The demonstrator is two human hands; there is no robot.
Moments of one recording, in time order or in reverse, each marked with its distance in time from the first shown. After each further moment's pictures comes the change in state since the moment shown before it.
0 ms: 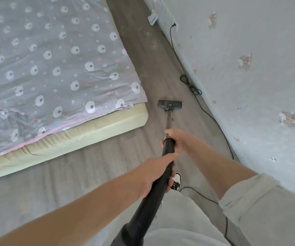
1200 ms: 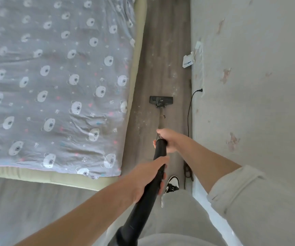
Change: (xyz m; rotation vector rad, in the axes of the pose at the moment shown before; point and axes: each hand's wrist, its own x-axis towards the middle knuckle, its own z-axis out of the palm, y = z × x) left_hand 0.211 0.647 0.027 -0.539 0.117 0.061; right_hand 0.202 -0.685 0.080 -0.478 -0.134 0.110
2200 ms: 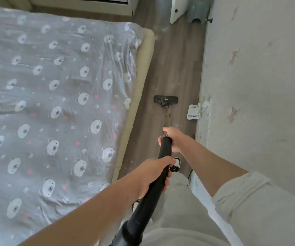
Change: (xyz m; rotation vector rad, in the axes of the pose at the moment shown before) left_hand 0.165 0.566 0.080 -0.013 -0.032 0.122; right_hand 0.125 -0.587 0.002 0.101 0.002 -0.046
